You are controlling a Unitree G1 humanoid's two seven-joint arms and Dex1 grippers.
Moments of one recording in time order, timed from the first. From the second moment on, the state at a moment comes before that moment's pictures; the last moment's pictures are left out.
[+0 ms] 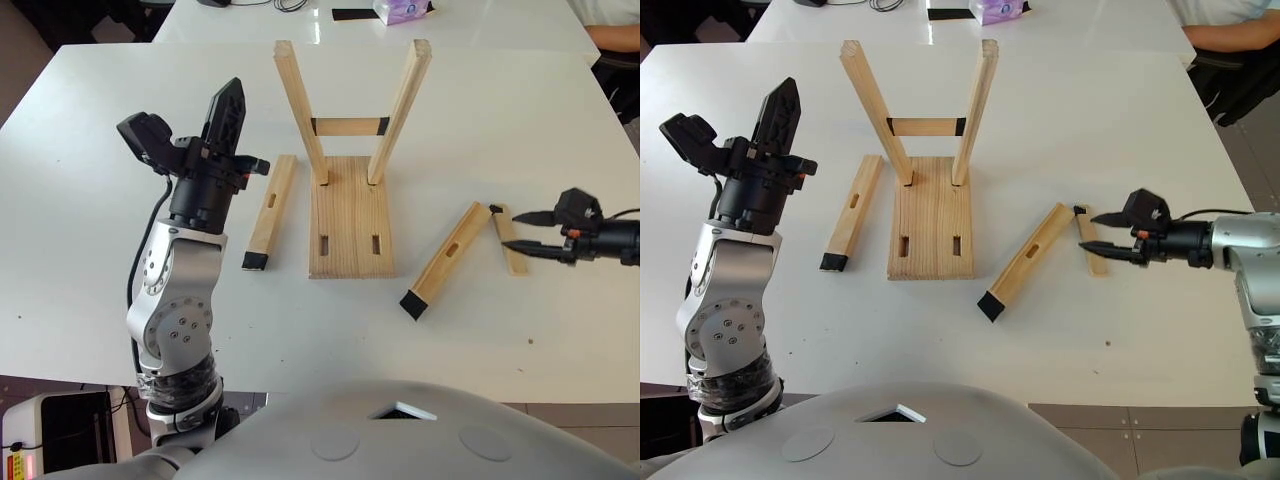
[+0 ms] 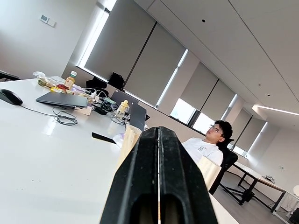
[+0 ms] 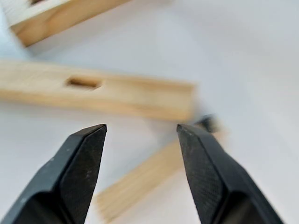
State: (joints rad) left arm 0.01 0.13 0.17 -0.68 -0.89 0.39 -0.05; right arm -0.03 -1.01 -0.11 0.08 0.30 0.35 1.19
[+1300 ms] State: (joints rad) left arm 0.12 0.11 0.16 -0.72 -0.84 0.34 -0.03; right arm 0.17 -0.72 -0.19 -0.26 0.31 0.85 0.56
